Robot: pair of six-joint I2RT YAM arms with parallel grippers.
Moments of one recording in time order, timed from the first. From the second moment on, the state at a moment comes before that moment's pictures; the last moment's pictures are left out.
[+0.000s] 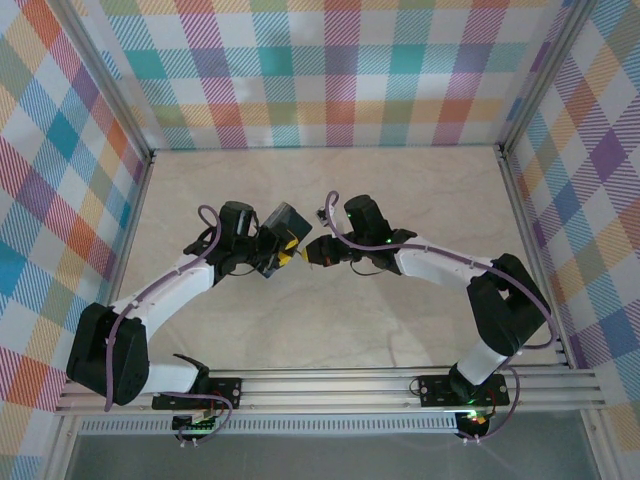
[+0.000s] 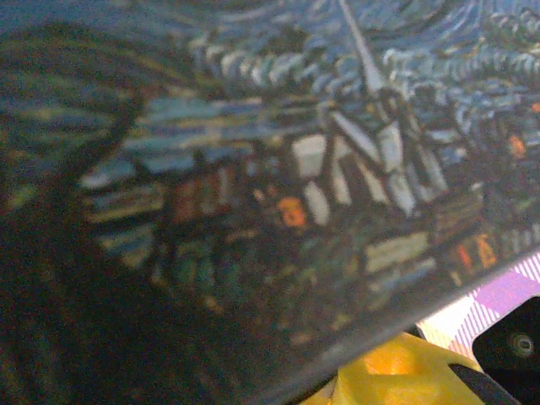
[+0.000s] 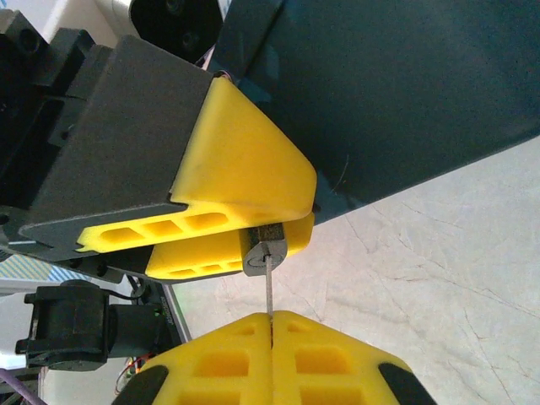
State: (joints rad) left arm -0.41 1.33 0.84 -0.24 0.47 -1.39; right arm 0.71 1.63 1.04 -0.02 -0.64 0.53
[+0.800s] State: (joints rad) left arm -0.41 1.33 0.93 -0.38 0.45 -1.21; right arm 0.72 1.66 1.10 -0.07 -0.62 0.56
